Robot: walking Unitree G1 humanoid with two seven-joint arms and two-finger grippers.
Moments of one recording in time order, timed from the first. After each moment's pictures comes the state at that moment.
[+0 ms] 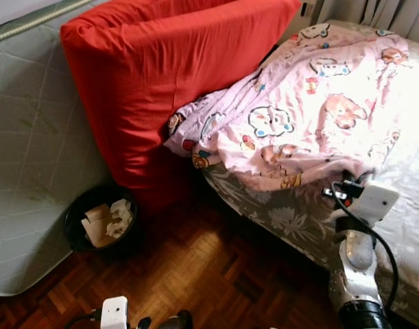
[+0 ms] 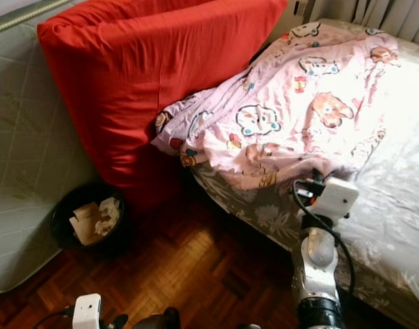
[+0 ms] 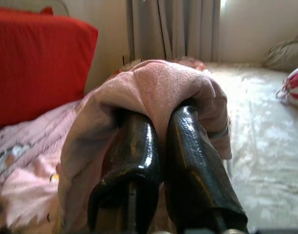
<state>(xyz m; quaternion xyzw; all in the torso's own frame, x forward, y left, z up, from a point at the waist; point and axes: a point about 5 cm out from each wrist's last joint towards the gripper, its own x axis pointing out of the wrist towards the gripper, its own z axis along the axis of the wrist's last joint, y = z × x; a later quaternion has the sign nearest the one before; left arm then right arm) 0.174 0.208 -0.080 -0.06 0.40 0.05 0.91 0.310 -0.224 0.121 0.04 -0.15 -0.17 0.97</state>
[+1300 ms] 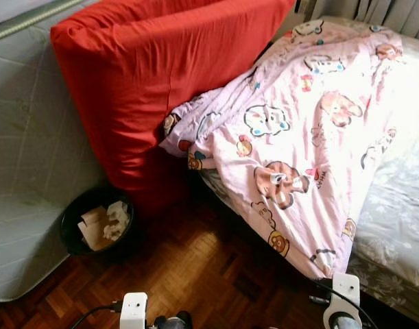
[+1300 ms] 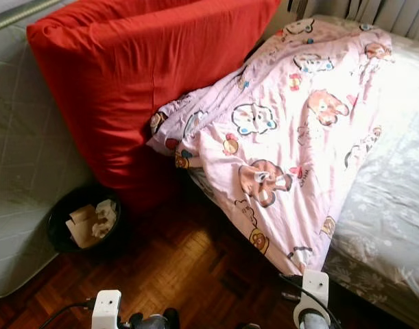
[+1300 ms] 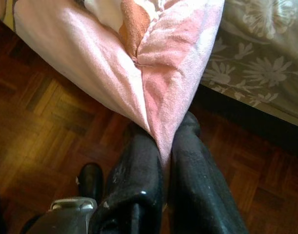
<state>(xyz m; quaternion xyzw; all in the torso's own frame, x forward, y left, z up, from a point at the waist) 0.184 0.174 -0.081 -0.02 0.40 0.00 0.92 0.199 -0.231 -0.062 0.00 0.36 -0.16 0.92</state>
